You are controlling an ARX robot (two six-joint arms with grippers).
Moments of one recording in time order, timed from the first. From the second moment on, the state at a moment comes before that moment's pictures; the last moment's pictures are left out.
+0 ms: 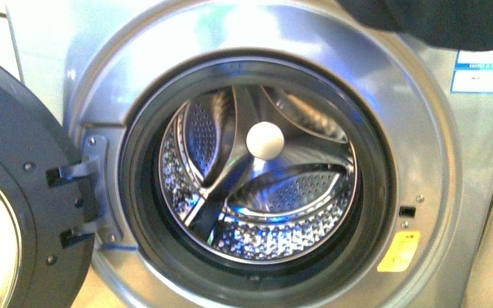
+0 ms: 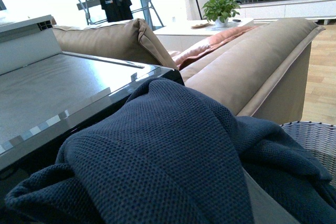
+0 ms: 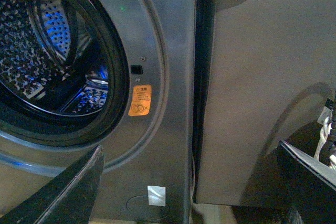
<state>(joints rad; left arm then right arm) -0.75 1.53 1.99 -0.31 0.15 0.27 0.00 0.00 0.01 0.00 0.00 0.00</state>
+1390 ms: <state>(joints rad) -0.75 1.53 1.99 -0.31 0.15 0.27 -0.10 0.85 0.83 0.52 -0.65 -0.14</state>
